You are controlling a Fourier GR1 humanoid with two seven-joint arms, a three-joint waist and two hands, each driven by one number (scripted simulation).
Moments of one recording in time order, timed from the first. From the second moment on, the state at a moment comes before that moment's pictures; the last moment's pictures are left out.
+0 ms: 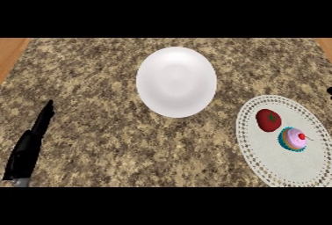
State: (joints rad) left arm 0.05 0.51 -0.14 -1.43 0.06 0.23 -0.15; right arm -0.04 -0.88 -0.11 -1.50 -0.26 0.51 0.23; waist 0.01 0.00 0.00
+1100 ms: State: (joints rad) left arm 0.08 0.41 -0.02 -1.46 -0.06 0.14 -0.14; right arm -0.17 -0.68 -0.07 -1.22 0.12 0.68 0.02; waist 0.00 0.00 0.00
